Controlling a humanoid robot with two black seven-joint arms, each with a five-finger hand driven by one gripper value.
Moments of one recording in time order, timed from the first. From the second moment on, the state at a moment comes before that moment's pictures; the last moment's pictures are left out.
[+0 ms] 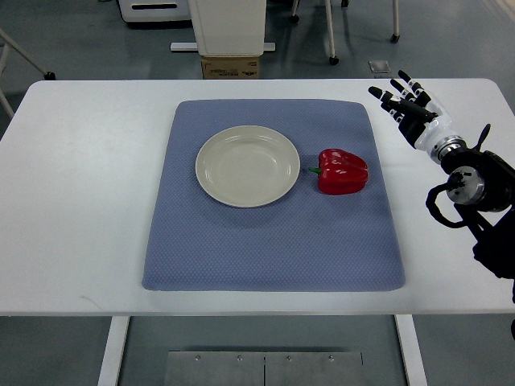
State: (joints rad) left arm -0.02 0.00 -0.21 -0.18 0.06 0.01 -0.14; right arm 0.77 -0.19 0.91 0.70 -0.33 0.04 0.12
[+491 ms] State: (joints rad) left arm -0.01 0.00 -0.21 -0.18 0.05 0.01 -0.14; right arm 0.76 -0.17 0.89 0.71 -0.33 0.03 0.13
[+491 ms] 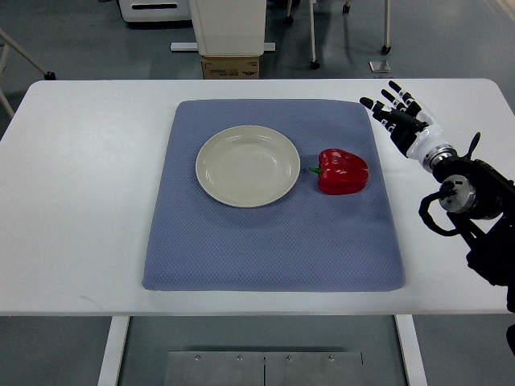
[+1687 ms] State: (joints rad) left arm -0.01 0.00 -0.21 -0.18 0.06 0.01 -0.14; right arm 0.78 -0.17 0.90 0.70 -0.33 0.03 0.13
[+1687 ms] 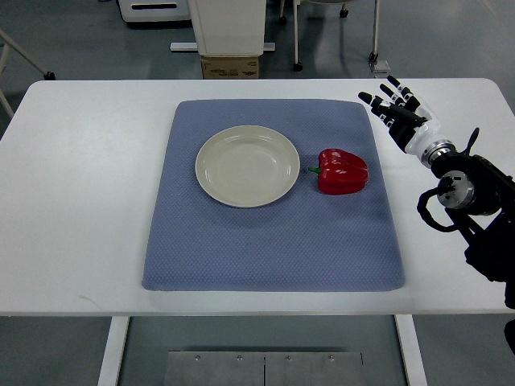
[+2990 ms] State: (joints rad) left arm -0.01 0.00 -0.21 -0.18 0.06 0.01 -0.14; right arm 0.80 -0.19 0.90 0.68 -0.33 0.03 0.13
